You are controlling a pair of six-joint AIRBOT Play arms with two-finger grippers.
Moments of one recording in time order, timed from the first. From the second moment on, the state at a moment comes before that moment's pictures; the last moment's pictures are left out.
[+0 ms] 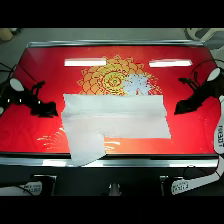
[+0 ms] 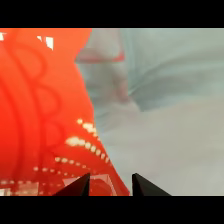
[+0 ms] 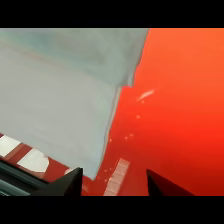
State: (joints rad) left arm 0.11 -1.44 1.19 1.27 -1.44 -1.49; right arm -0.31 -1.68 1.54 -1.33 1.66 0.93
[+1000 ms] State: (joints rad) left arm -0.03 -1.15 0.50 0.97 -1.12 -1.42; right arm -0.35 -1.48 1.07 -1.34 1.51 0.86
